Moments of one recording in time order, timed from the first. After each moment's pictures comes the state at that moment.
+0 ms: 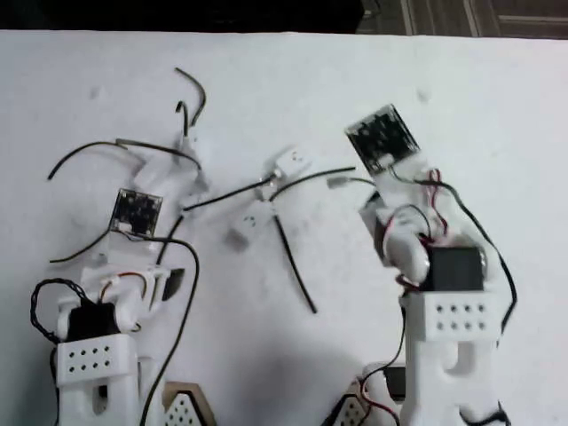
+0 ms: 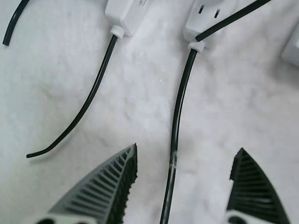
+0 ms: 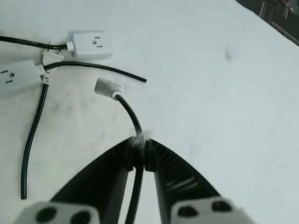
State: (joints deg) left arm -15.8 -70.0 81.0 55.5 -21.8; right arm -3.7 -49.2 33.1 71.0 31.8
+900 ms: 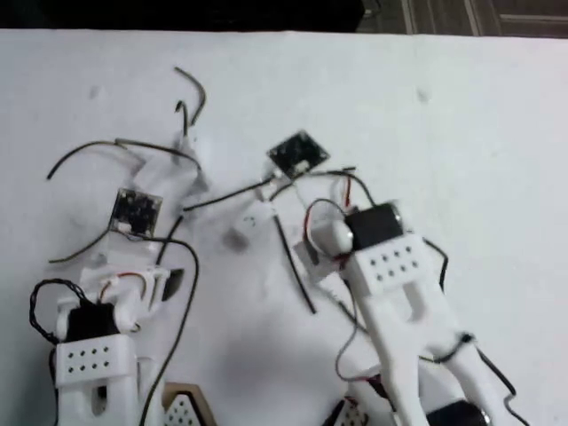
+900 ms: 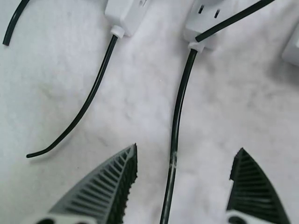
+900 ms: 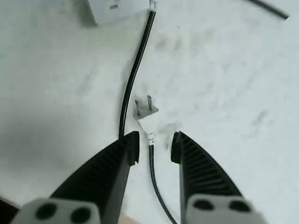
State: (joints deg) left arm -15.8 -70.0 81.0 55.5 -21.8; right arm -24.7 -29.8 31.1 83.3 15.4
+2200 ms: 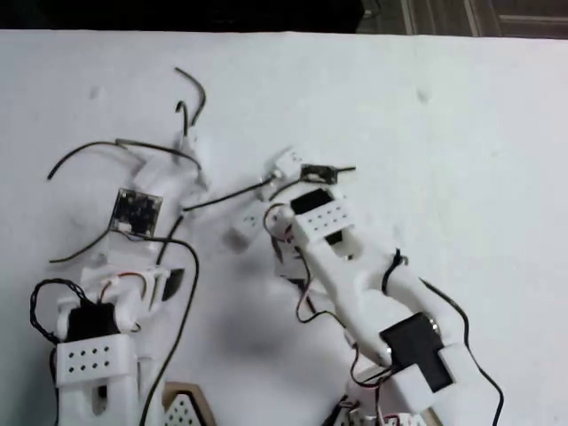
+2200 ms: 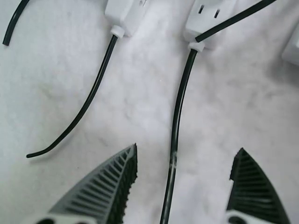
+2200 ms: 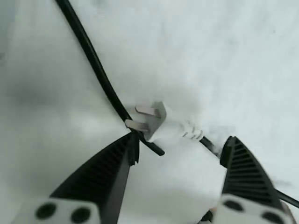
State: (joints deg) left arm -15.8 -70.0 81.0 55.5 -21.8; right arm -28.8 -1.5 31.0 74.5 -30.1
